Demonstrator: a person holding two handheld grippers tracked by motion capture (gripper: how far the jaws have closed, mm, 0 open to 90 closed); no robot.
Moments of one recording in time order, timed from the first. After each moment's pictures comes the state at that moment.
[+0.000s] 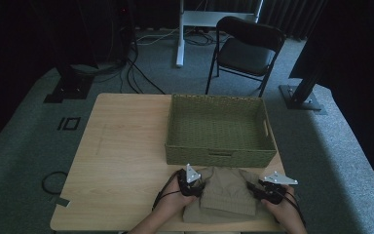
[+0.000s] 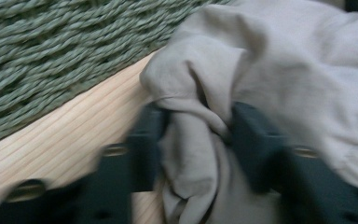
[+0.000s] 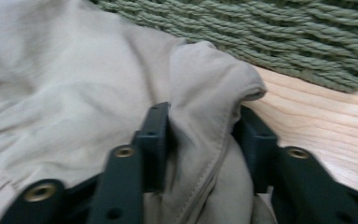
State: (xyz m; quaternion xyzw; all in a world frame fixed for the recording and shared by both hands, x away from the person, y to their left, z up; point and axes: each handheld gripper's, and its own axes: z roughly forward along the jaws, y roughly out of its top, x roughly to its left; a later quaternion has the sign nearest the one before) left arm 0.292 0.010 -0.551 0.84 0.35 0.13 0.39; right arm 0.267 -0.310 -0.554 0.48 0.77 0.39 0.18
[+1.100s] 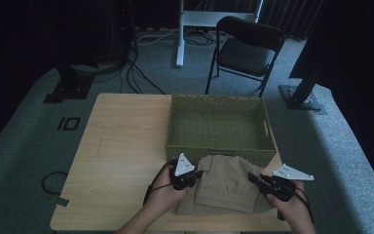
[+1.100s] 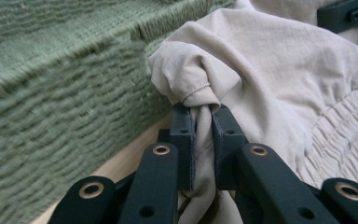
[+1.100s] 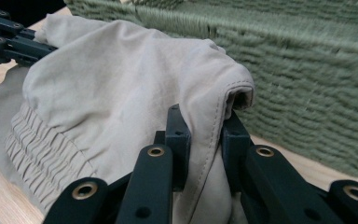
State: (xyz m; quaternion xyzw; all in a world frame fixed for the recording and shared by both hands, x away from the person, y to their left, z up) left arm 0.281 0.035 -0.464 0.82 0.30 0.13 0.46; right arm 0.247 -0.296 -0.466 0.44 0.74 0.47 0.17
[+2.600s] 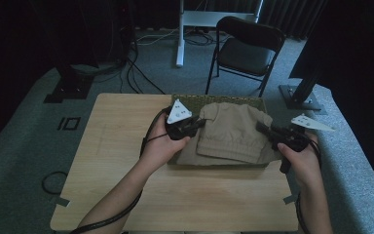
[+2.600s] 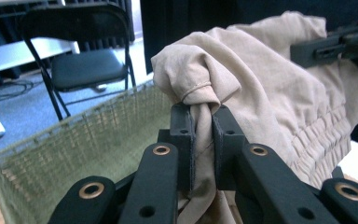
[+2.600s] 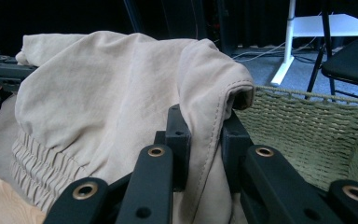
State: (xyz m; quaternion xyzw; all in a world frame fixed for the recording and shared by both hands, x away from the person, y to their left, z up) left arm 0.355 0.041 -0.335 0.77 0.28 0.19 0.54; right arm 0.329 -0.304 -0.355 0.44 0.67 0.56 0.19
